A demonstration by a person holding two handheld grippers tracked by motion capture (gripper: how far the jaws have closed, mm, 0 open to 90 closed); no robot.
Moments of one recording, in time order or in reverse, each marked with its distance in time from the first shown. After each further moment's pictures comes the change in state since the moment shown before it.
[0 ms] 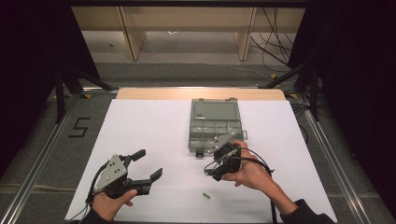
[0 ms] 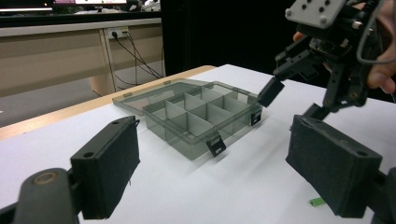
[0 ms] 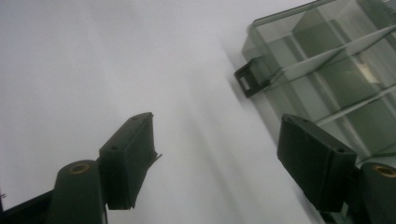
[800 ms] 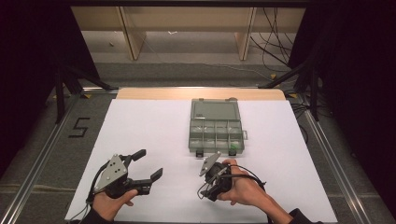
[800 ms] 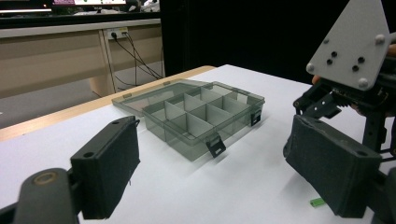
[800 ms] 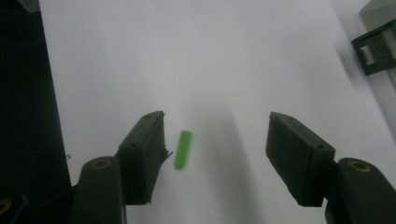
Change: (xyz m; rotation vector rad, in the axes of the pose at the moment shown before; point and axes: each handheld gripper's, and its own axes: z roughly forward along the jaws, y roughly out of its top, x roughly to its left) left arm 0.000 0.000 0.001 0.000 -0.002 0.006; right arm 0.041 -0.011 0.024 0.126 0.144 -0.075
